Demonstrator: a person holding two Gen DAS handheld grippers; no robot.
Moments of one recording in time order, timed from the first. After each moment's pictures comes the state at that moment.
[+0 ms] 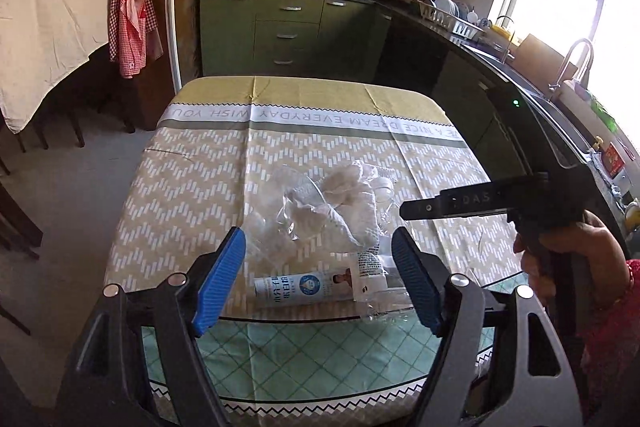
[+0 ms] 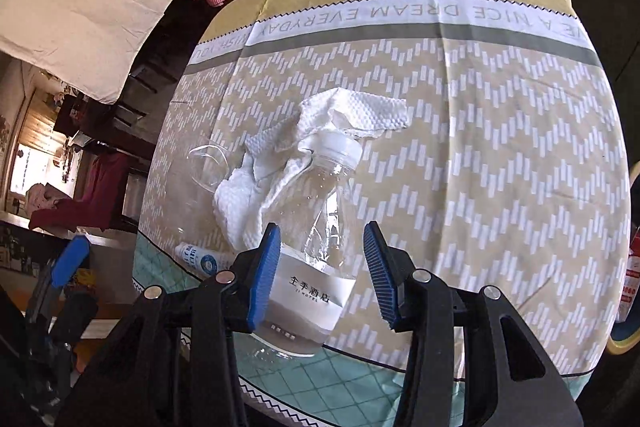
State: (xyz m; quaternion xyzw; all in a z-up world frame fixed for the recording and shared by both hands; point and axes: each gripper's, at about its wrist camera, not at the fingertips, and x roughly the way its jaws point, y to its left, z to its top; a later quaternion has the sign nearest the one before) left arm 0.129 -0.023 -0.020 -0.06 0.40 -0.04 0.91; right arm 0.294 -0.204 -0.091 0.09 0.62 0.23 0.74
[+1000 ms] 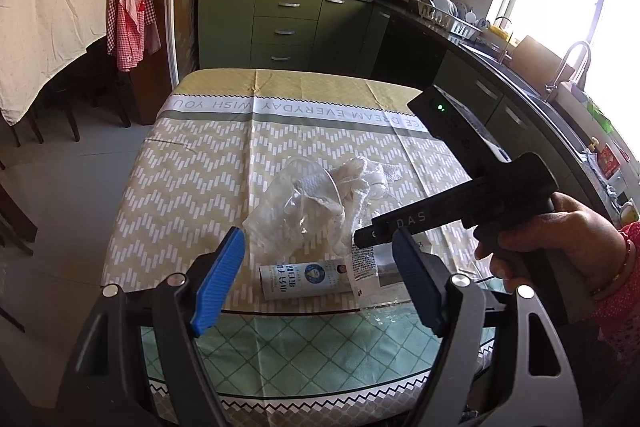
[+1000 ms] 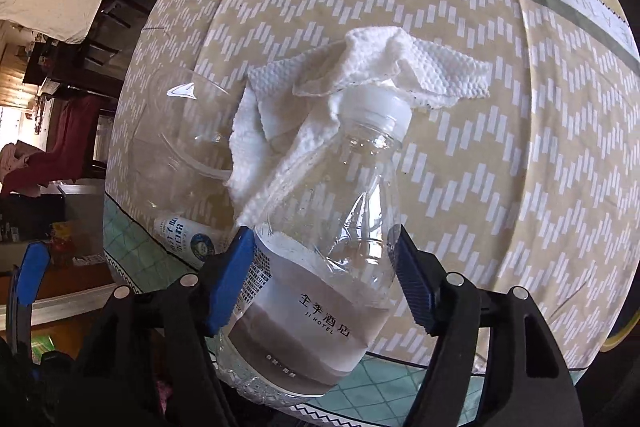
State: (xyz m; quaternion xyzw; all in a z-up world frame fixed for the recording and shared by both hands) left arm 0.124 -0.013 -0.030 -0.07 0.40 -0.04 0.91; right arm 0.290 -0.130 -0.123 -0.01 0.68 0.23 0.70
